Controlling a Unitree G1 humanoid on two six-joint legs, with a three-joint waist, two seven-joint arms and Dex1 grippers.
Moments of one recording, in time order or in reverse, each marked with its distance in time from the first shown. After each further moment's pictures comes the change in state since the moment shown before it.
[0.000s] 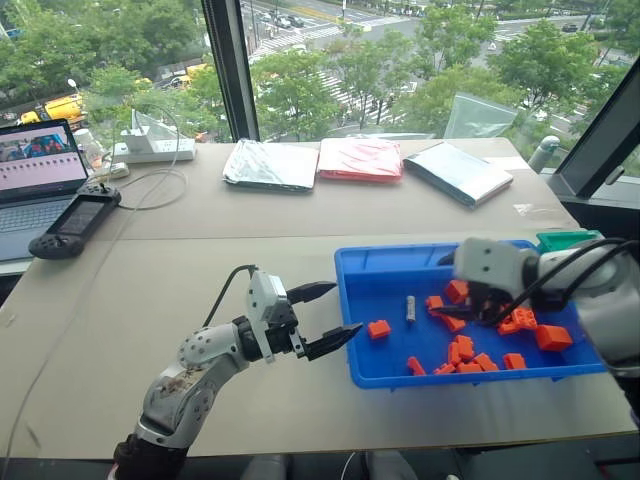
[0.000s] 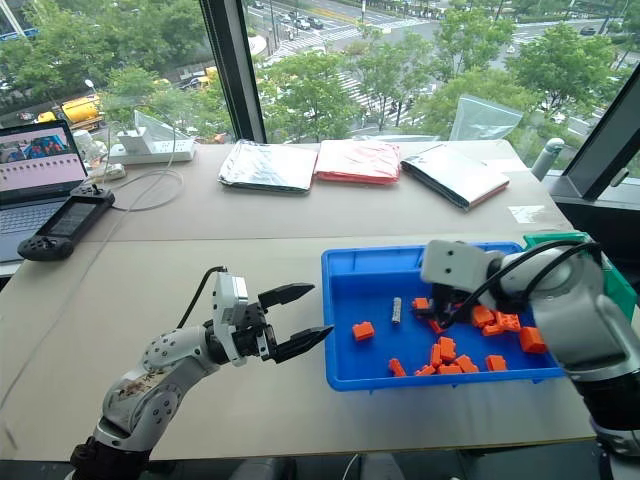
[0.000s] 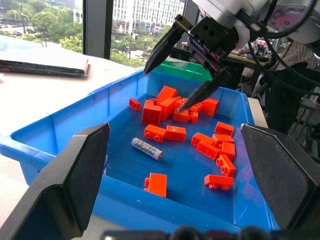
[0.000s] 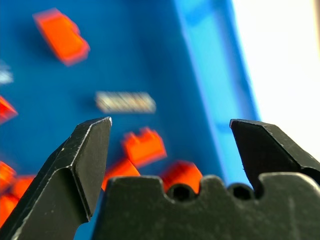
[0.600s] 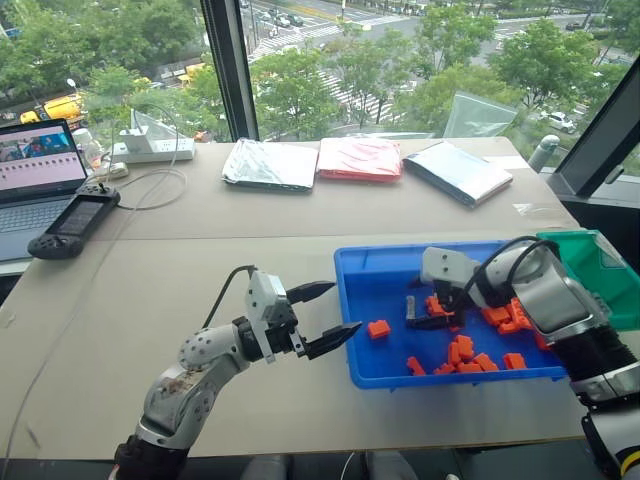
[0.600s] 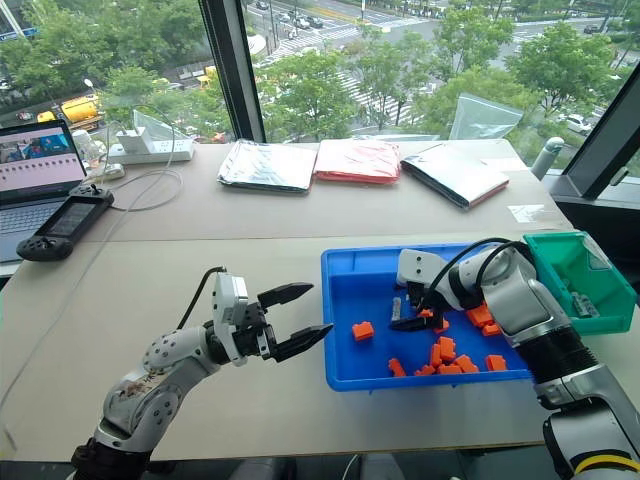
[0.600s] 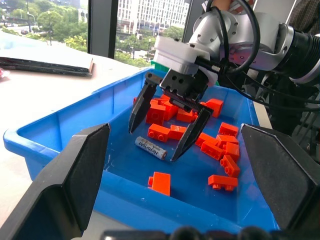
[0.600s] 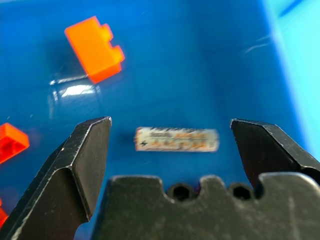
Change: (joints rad) left arm 0.008 -0.005 0.001 0.000 0.003 -0.001 0.020; right arm -0.213 0.146 0.188 0.562 -0.021 -0.188 0.120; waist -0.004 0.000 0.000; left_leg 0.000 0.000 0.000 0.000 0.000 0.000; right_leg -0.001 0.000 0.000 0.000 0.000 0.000
